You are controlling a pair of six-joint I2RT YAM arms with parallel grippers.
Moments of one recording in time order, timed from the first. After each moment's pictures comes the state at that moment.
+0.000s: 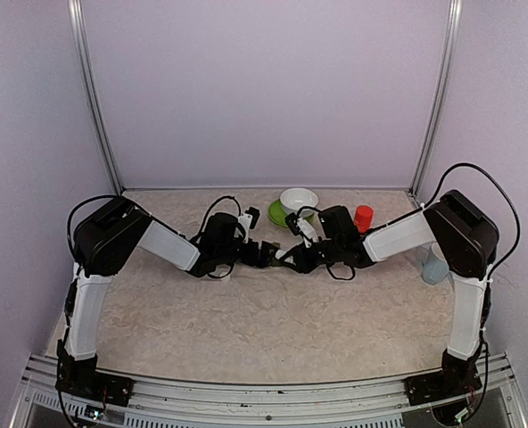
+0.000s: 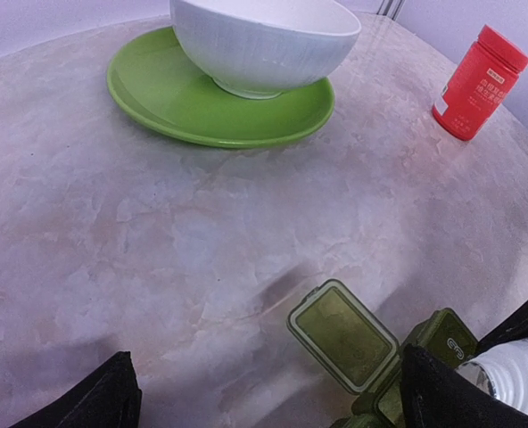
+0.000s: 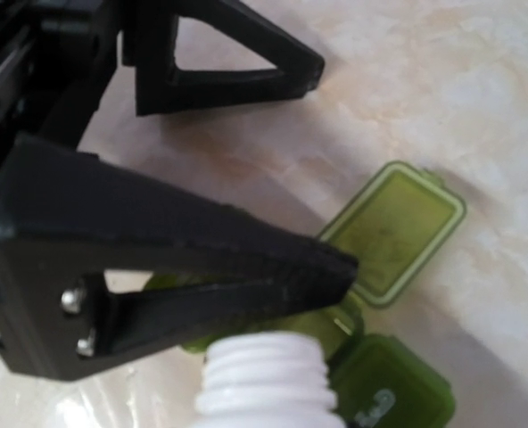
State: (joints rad) left arm -0.69 2.25 1.24 0.56 0.10 -0.21; right arm 0.64 2.00 1.08 0.29 -0.36 0.10
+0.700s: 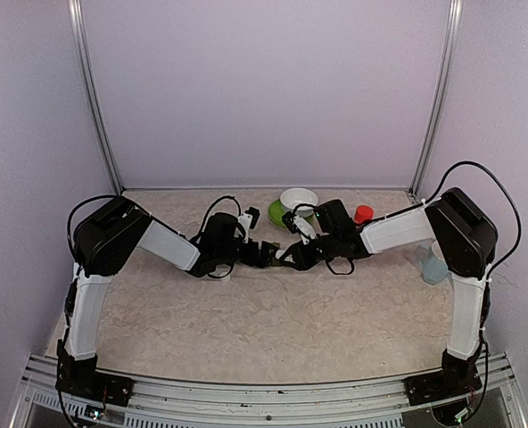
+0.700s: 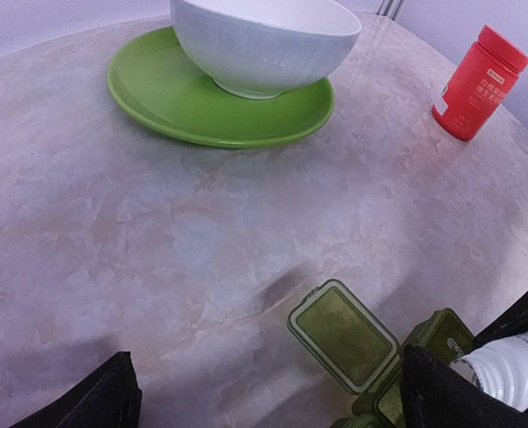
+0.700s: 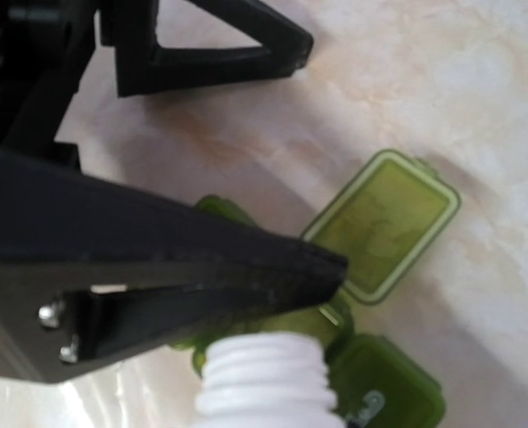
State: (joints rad) left arm -0.69 2.25 1.24 0.56 0.10 -0.21; right arm 0.64 2.01 1.17 0.12 -0.35 0.07
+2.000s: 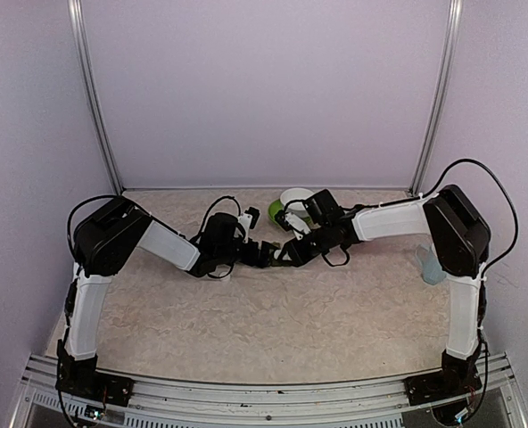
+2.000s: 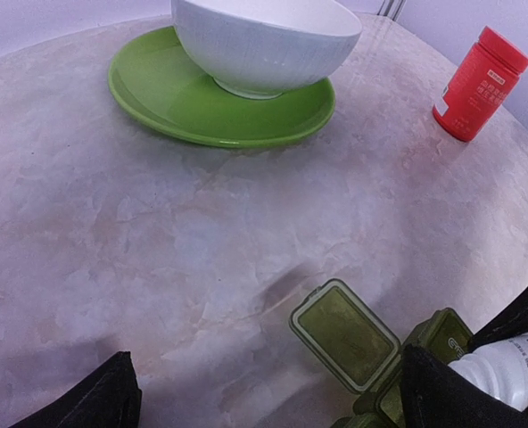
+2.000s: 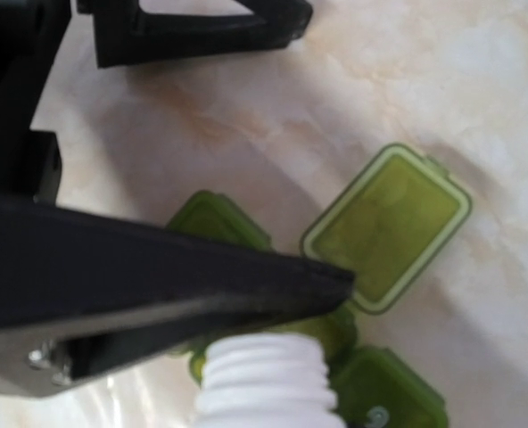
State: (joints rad) left arm -0.69 2.25 1.23 0.56 0.10 -0.21; right arm 0.66 2.05 1.36 -0.17 -0.31 0.02
